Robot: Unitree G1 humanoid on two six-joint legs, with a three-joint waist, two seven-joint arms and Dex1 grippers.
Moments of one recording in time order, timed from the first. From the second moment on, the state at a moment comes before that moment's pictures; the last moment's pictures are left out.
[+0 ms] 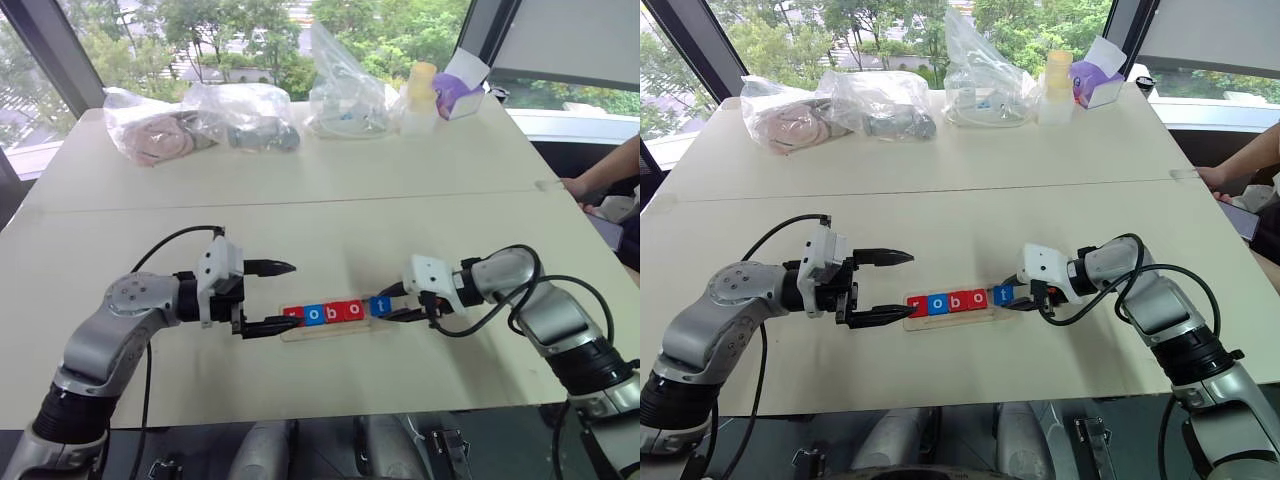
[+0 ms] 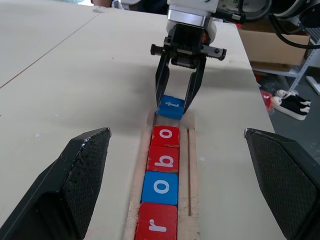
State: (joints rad) left arm -0.22 0.69 -0.02 -0.36 -0.56 0.43 -1.10; right arm -0.46 -0.79 0.30 -0.04 0.13 0.27 1.28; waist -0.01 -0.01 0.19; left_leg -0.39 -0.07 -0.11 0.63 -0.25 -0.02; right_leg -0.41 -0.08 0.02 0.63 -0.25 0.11
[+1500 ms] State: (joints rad) left arm -0.21 0.69 -0.02 -0.39 -0.56 0.45 -1.07; right arm -0.54 -0.75 0.25 -0.02 0.11 0.34 1.27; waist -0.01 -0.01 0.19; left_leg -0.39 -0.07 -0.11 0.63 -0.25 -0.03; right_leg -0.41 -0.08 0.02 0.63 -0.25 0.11
